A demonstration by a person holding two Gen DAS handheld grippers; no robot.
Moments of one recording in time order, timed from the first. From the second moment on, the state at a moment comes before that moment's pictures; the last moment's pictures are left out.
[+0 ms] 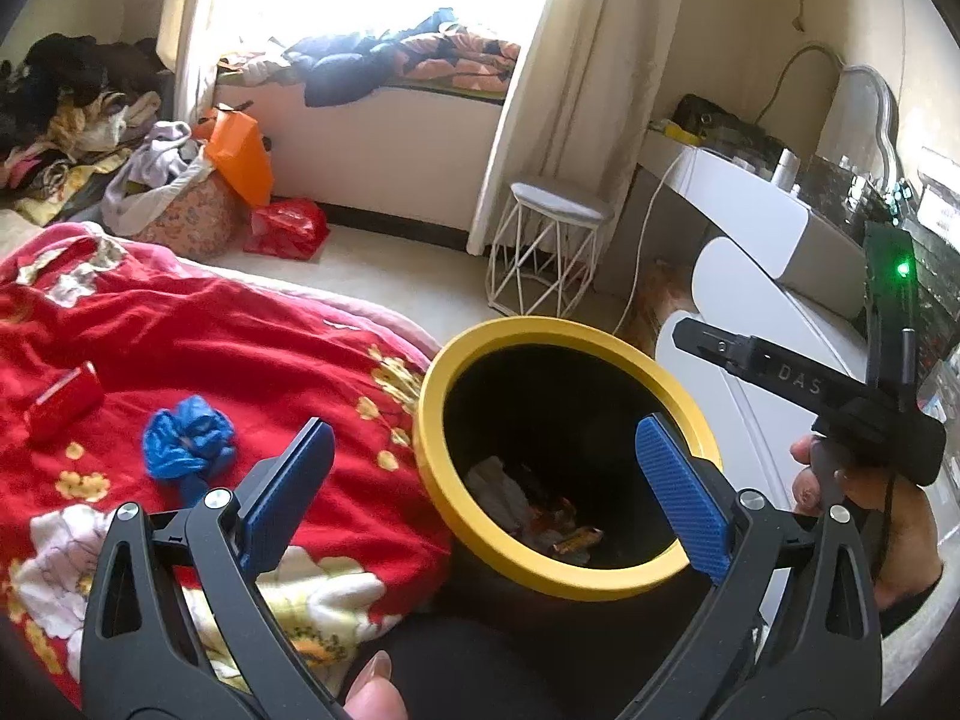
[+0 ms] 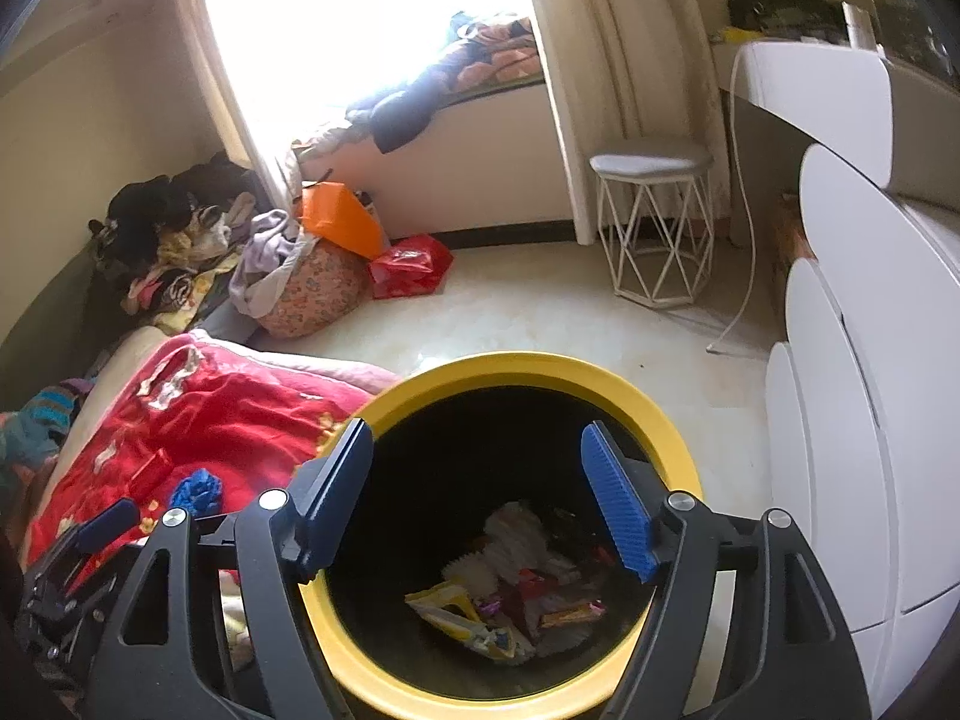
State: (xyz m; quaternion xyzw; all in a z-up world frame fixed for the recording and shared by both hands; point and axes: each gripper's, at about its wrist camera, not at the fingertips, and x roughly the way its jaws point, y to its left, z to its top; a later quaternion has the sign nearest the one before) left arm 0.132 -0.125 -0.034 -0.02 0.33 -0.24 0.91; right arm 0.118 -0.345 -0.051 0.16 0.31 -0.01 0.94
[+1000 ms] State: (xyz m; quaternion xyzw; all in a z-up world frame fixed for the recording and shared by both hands) left arm 0.136 -0.004 0.008 -0.06 0.27 -0.13 0.95; right arm 0.117 -0.218 -0.006 0.09 0.27 0.12 0.95
